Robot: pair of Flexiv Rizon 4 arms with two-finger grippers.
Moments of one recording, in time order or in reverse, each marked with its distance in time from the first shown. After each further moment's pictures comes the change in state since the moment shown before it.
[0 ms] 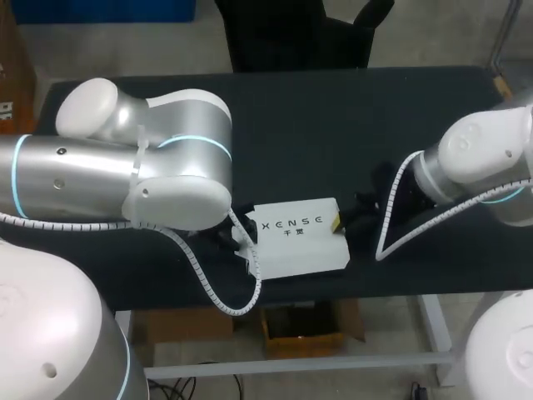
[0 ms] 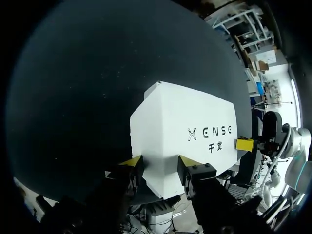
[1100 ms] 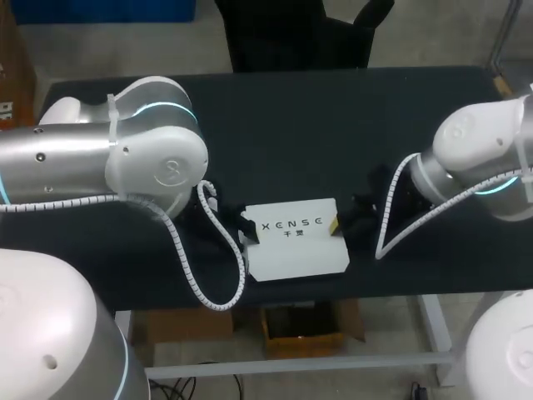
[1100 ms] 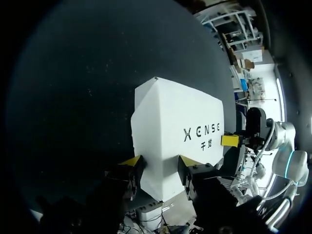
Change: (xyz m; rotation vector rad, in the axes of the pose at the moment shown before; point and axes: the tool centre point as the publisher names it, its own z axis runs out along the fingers) left arm 0.004 -0.001 0.008 -0.061 0.190 0.009; right arm -0.003 0.000 0.010 0.034 0.026 -0.007
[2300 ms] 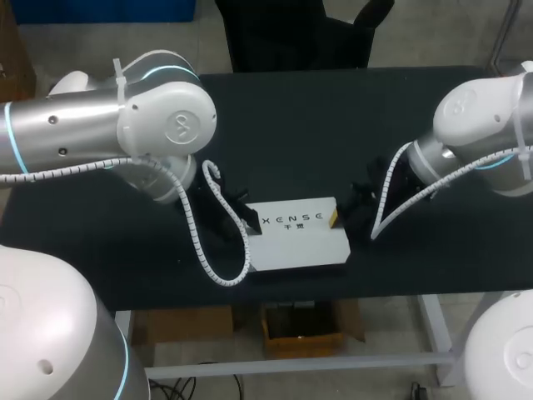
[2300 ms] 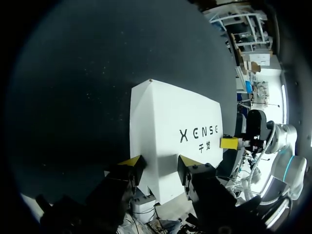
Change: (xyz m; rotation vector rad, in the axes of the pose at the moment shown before) left arm 0.016 -0.008 -0.009 -0.066 -0.020 -0.081; right arm 0.010 0.005 -0.010 0.081 -0.008 0.112
